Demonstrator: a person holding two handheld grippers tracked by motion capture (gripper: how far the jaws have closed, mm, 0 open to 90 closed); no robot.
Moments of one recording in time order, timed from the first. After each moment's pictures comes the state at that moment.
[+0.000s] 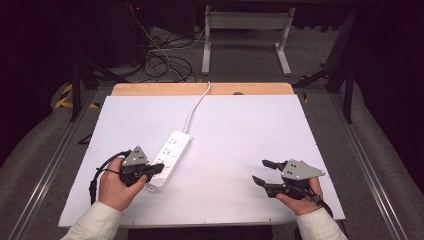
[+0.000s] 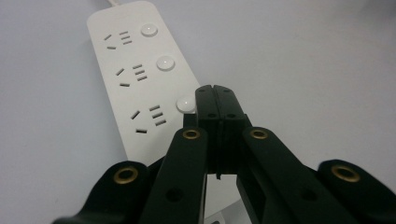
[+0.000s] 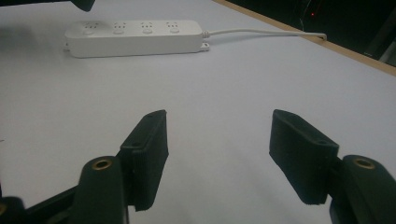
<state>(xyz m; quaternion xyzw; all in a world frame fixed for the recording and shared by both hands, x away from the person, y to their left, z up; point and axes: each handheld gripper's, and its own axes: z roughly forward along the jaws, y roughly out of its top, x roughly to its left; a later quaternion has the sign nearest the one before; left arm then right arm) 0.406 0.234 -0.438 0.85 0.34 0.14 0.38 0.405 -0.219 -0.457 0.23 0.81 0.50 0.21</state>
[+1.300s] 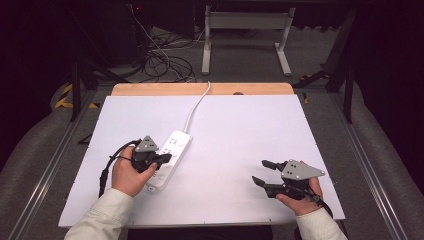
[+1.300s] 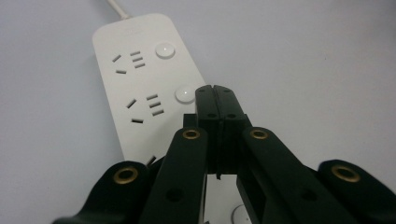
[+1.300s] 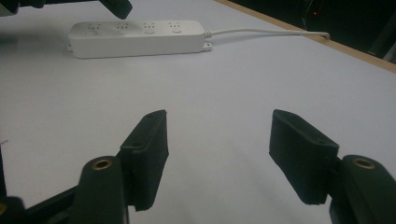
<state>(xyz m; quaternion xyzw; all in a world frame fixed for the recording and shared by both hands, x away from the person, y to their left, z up) 0.445 0.218 -0.445 0.85 0.35 0.14 0.38 0.404 -0.219 -0.458 0.23 0.81 0.50 0.20</state>
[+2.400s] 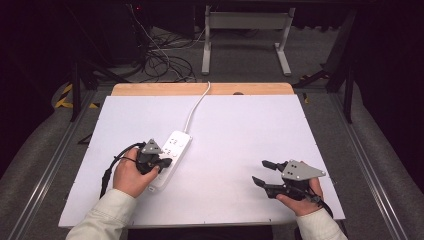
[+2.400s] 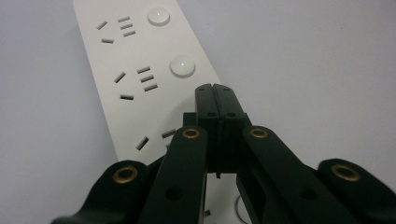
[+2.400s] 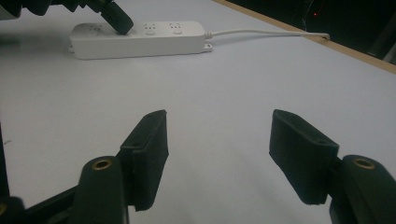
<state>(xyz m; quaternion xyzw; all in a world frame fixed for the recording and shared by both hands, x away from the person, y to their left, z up) 0.447 0.214 -0.457 0.86 0.35 0.12 0.34 0.403 -0.219 -0.457 0.23 0.81 0.50 0.20</state>
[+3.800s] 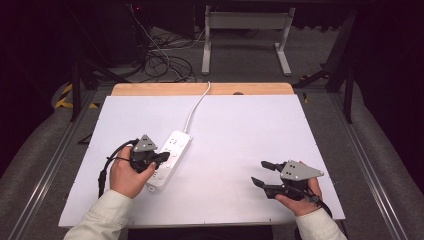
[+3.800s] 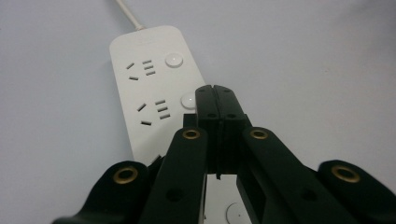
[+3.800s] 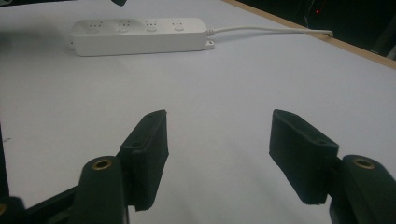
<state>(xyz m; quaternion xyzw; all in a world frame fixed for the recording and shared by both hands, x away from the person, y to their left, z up) 0.437 0.216 -0.433 0.83 0.37 0.15 0.38 0.403 -0.217 -0.459 0.23 0.81 0.50 0.20</state>
